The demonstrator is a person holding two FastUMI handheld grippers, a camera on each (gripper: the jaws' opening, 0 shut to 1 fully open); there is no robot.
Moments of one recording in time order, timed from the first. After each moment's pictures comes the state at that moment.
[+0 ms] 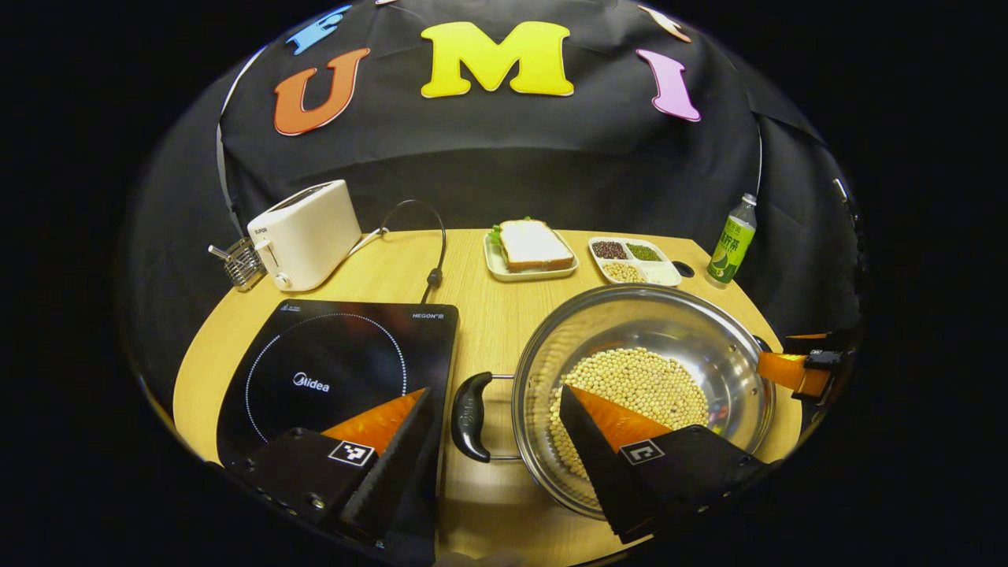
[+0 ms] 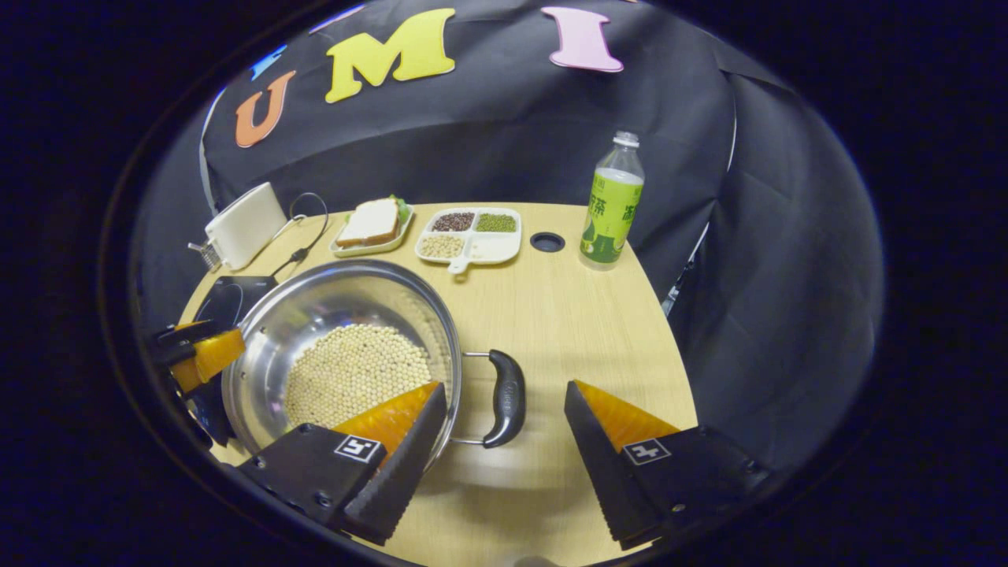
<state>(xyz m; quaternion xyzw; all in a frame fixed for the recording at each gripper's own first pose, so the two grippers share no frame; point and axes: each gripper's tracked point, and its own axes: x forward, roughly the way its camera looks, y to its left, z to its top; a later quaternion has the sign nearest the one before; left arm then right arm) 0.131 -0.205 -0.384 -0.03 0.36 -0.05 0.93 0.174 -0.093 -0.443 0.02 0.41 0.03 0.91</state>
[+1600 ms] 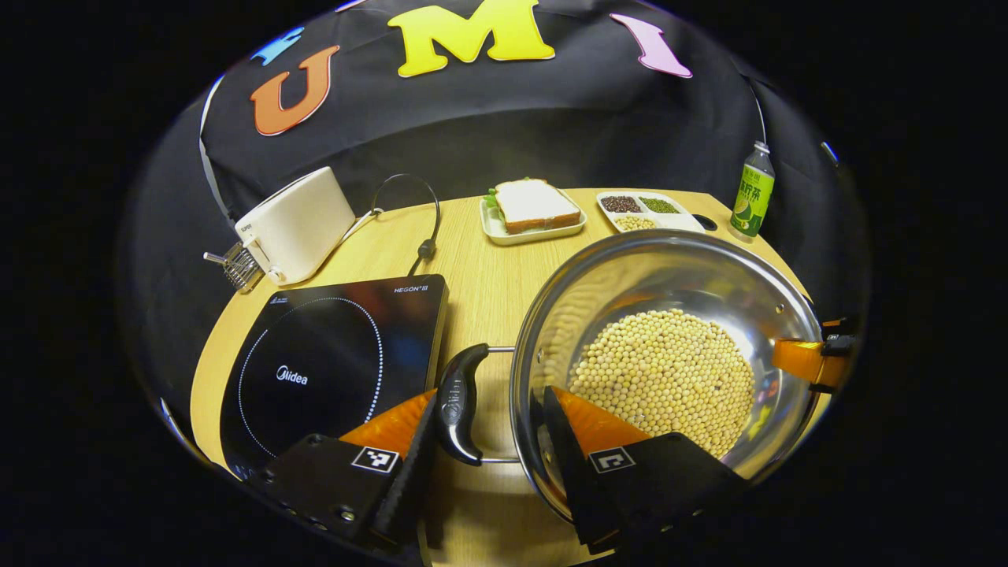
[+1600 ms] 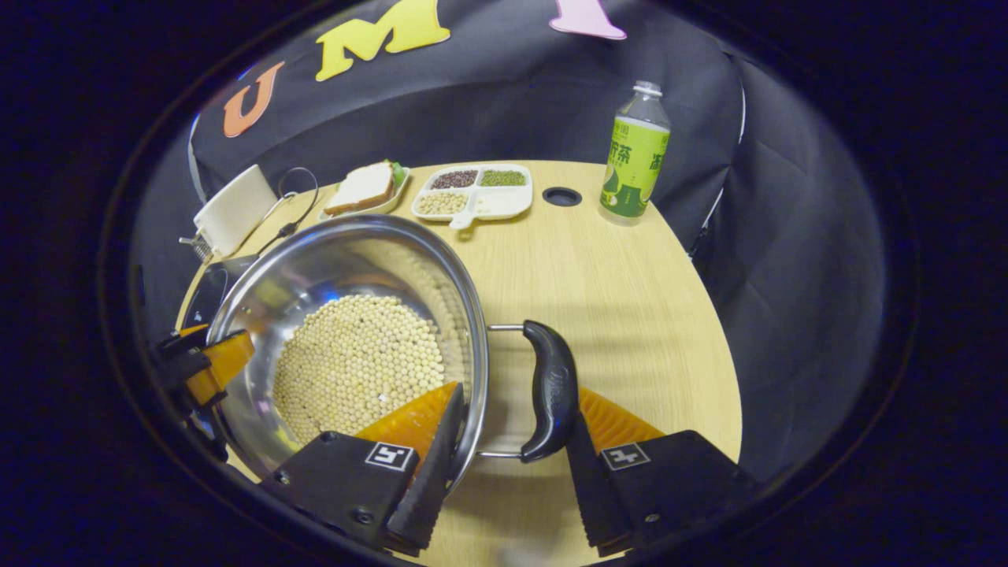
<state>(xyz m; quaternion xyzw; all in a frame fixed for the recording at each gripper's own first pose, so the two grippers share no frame) 0.134 -0.211 -0.422 0.03 0.40 -0.04 0.91 0.174 -0.072 -0.487 0.05 0.46 0.03 0.89</state>
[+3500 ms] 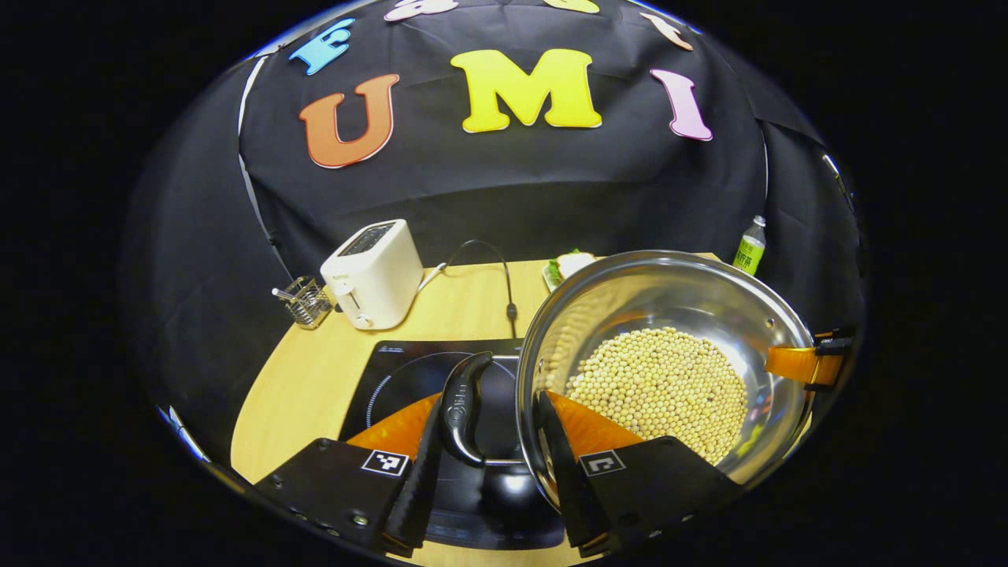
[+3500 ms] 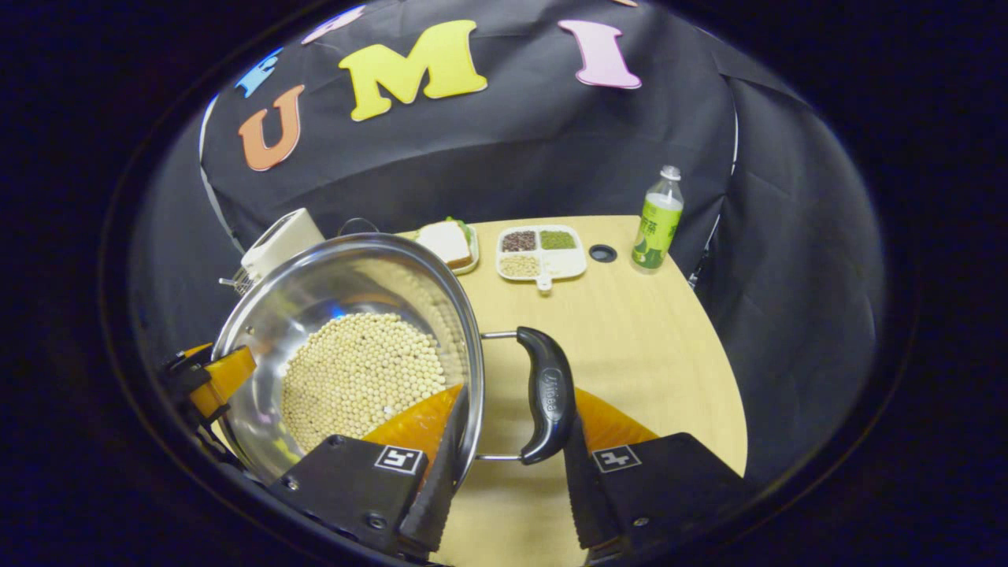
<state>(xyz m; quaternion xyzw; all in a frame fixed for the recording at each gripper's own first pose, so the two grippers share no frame) 0.111 -0.077 -0.302 0.02 0.33 -0.03 0.94 0.142 0.047 -0.351 0.08 0.42 0.03 0.90</state>
